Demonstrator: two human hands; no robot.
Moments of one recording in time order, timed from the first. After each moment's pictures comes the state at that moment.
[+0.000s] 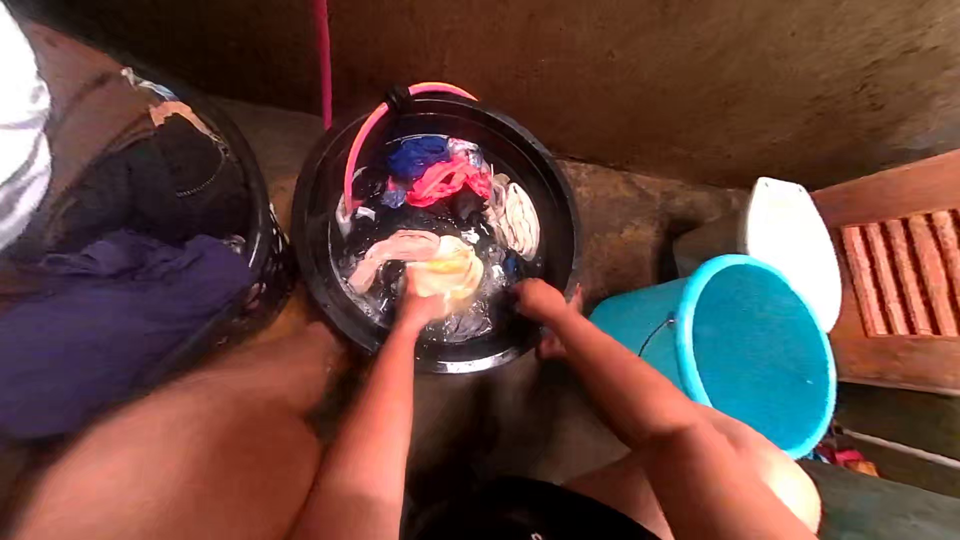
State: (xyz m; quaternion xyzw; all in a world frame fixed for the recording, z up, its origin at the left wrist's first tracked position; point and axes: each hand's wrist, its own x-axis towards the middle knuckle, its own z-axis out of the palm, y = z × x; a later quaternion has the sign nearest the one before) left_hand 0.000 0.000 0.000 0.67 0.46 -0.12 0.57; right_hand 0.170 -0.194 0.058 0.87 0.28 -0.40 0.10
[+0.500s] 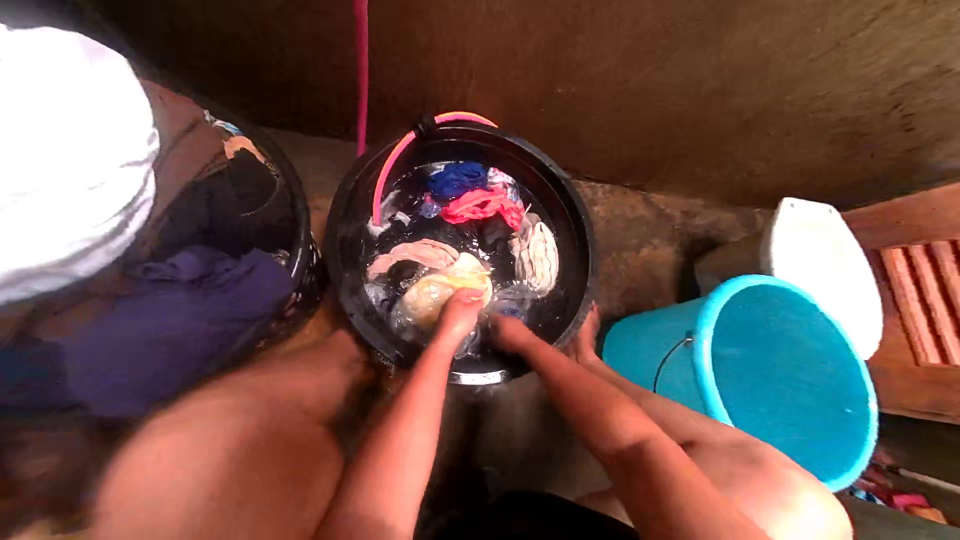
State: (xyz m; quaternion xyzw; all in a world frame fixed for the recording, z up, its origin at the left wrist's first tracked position) left_hand 0.020 -0.023 0.061 0.63 0.37 -0.10 0.68; right_hand 0.110 -0.158 0.037 0.84 0.28 -0.47 -0.01
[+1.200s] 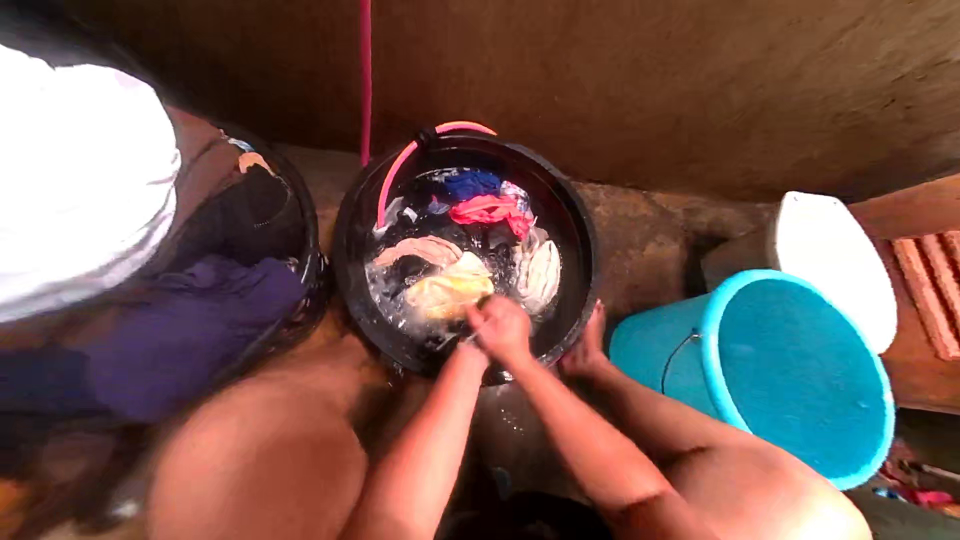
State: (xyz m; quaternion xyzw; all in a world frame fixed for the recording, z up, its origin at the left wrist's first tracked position) left_hand 0.005 -0.063 0.112 0.39 0.44 -0.03 0.81; right_hand 0.050 -0.121 0.121 0.90 0.25 -0.16 -0.30
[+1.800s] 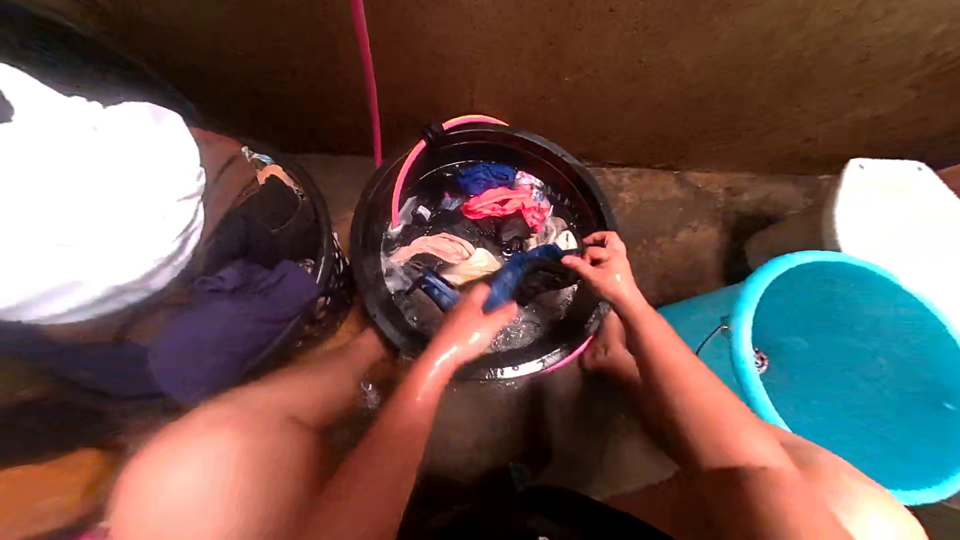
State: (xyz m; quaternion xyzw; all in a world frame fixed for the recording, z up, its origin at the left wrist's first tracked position) left_hand -0.024 -0.020 0.183 0.74 0.27 -0.13 0.60; right_hand 0.210 -0.215 0.110 0.89 0.27 -0.12 -0.35
